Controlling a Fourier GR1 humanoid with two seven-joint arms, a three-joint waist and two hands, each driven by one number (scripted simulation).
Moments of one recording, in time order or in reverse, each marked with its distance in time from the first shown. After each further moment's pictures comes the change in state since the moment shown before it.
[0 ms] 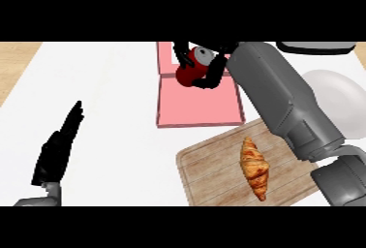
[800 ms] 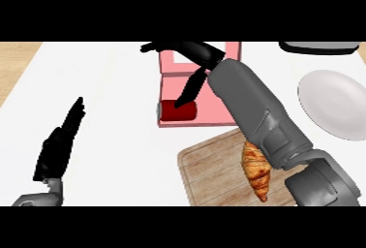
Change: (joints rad) left arm -0.027 -0.009 0.007 0.005 -0.007 -0.006 0.004; right arm -0.008 0.128 -0.169 0.163 -0.139 -0.036 0.080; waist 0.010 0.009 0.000
